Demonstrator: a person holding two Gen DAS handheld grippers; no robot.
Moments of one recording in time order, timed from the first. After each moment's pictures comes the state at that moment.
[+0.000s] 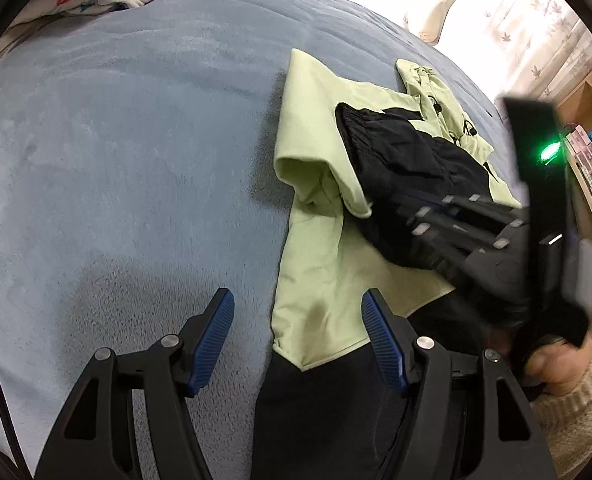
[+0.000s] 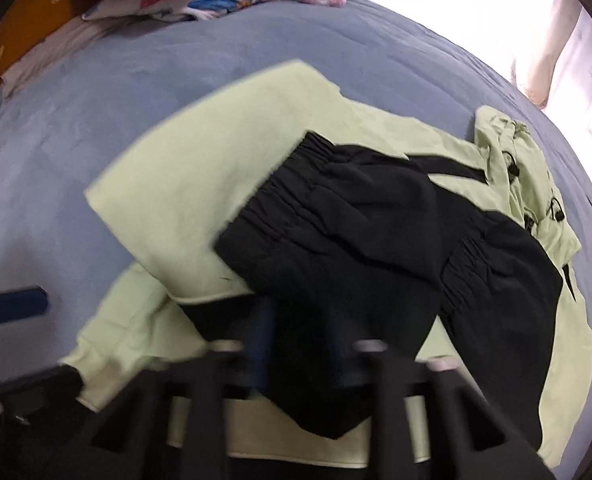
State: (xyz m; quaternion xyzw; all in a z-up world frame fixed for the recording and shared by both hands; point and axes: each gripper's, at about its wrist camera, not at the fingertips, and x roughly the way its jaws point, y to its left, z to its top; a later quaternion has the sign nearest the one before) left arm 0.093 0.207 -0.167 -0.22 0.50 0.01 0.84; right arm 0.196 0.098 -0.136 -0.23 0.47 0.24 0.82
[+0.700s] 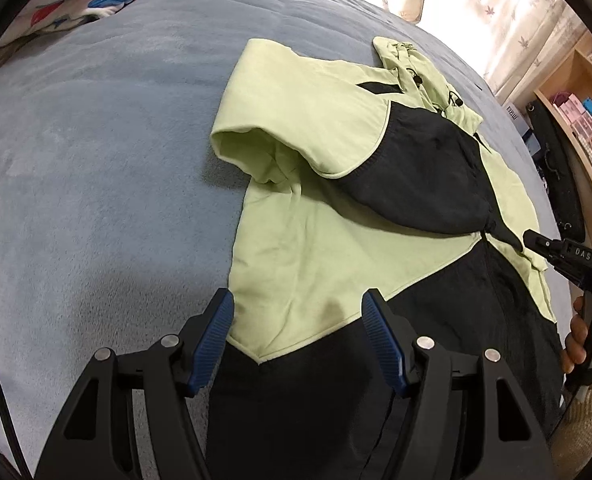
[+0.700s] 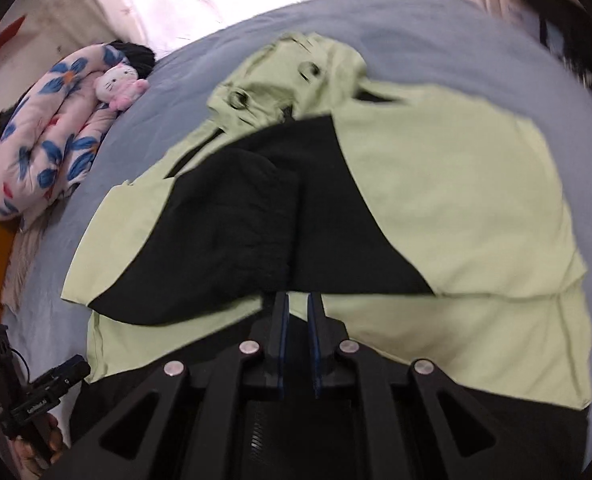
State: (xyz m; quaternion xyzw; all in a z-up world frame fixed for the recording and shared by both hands) left arm 0.103 0.171 -0.172 -0.18 0.52 -0.01 0.84; right arm 0.199 -0.190 -0.112 0.12 0.53 0.11 0.83
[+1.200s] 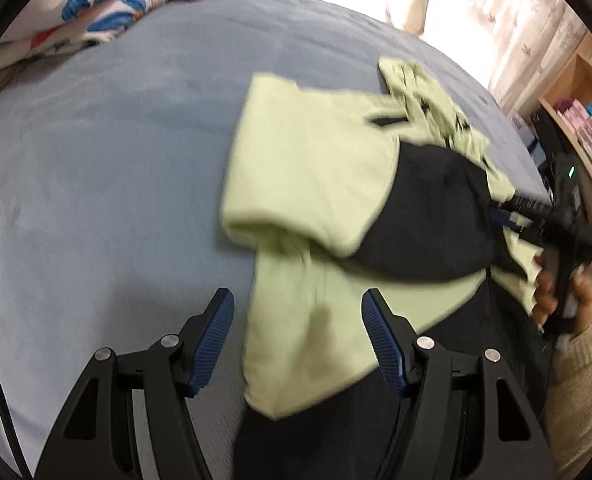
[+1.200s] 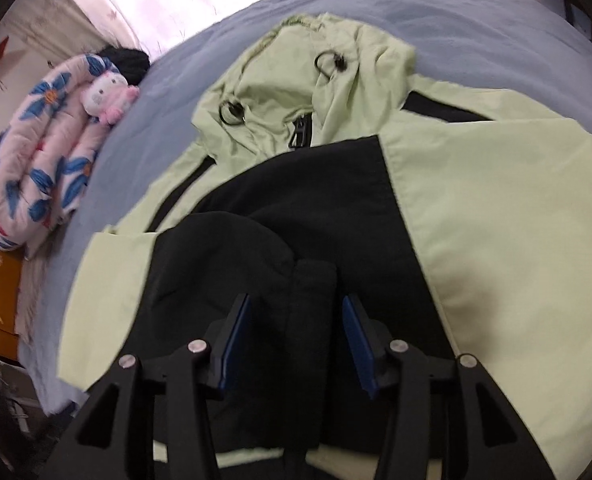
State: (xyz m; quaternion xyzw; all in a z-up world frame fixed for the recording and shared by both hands) left arm 0.138 0.191 -0.143 -0.17 0.49 0.01 0.85; right arm 0.307 -0.147 -0.150 0.13 0.55 0.13 0.82
